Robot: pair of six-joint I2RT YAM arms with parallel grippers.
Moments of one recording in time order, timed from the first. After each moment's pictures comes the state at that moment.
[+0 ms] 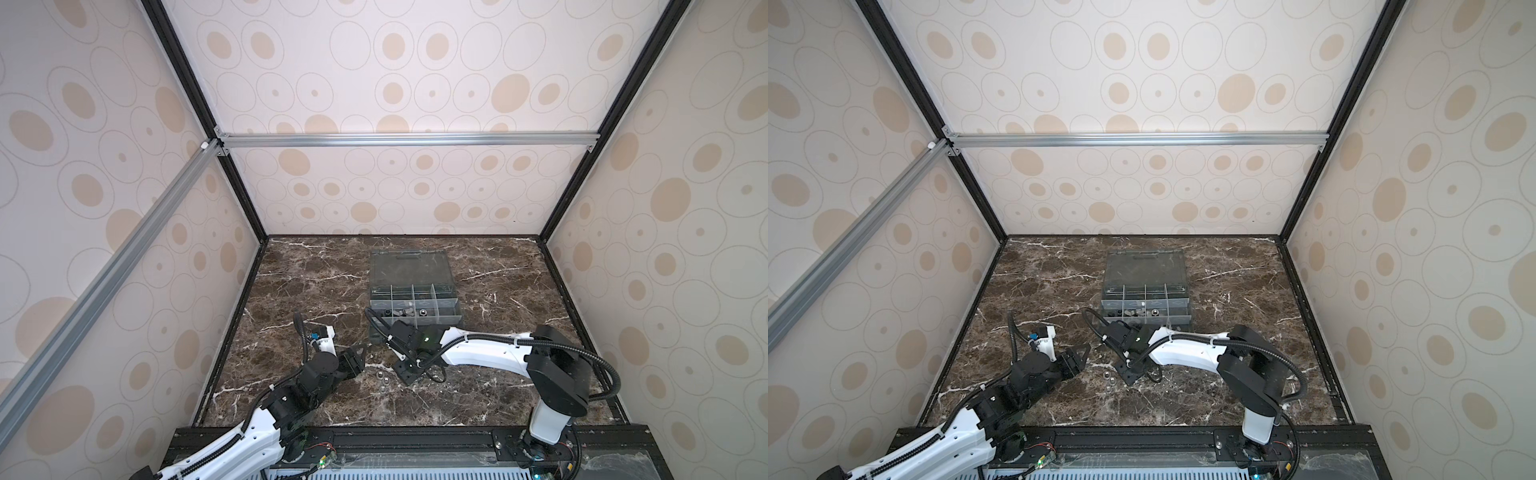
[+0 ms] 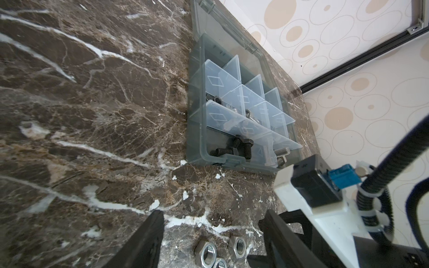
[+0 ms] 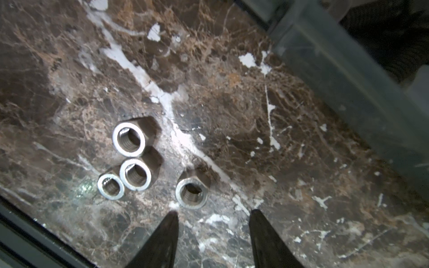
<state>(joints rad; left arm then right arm) -0.76 0.57 0.19 -0.11 -0.24 -0.97 1.07 1.79 1.16 -0.69 0.03 0.37</state>
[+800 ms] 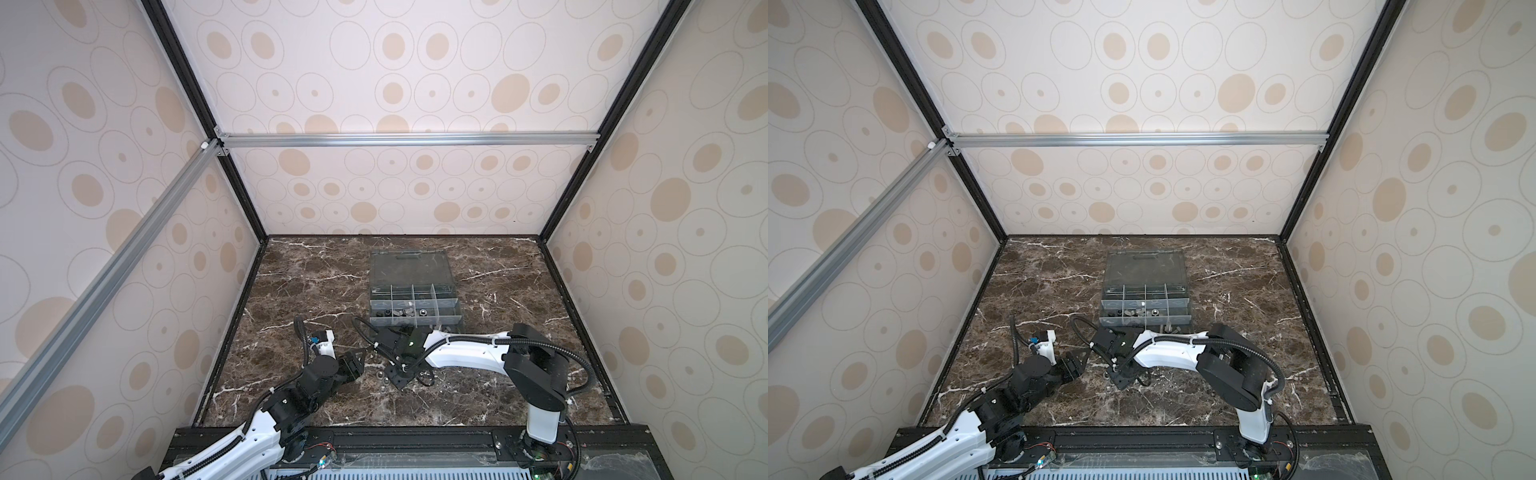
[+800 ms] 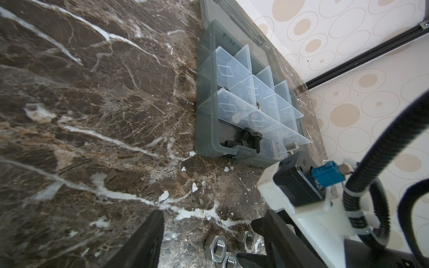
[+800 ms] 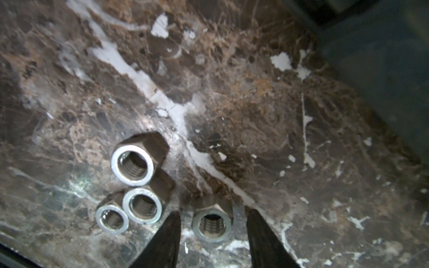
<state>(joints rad) -0.76 0.55 0.14 -0.10 -0.23 -0.98 1.11 1.89 1.23 -0.72 0.06 0.43</state>
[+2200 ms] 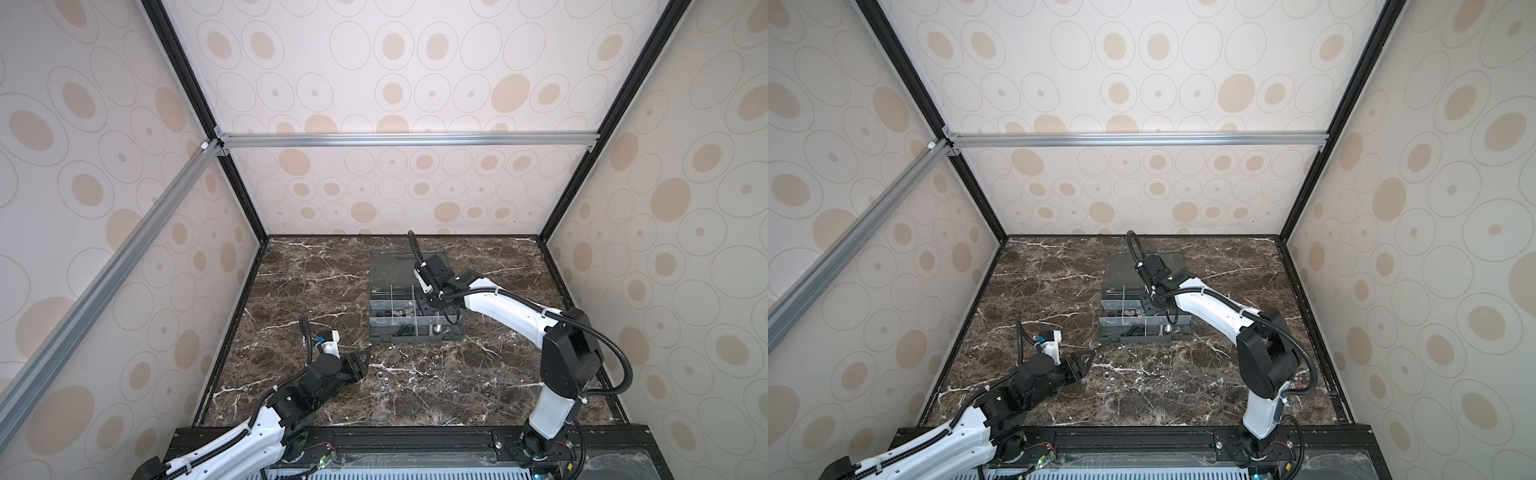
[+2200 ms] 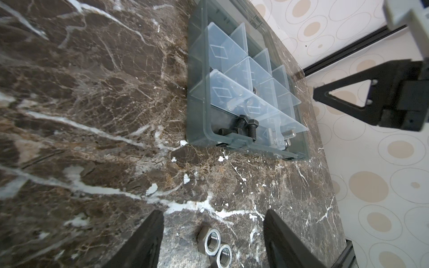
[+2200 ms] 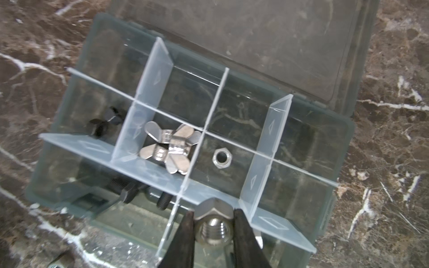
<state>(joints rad) -0.76 0.63 0.14 -0.03 -0.16 -0.99 0.66 1.80 1.44 -0.74 0.14 0.23</state>
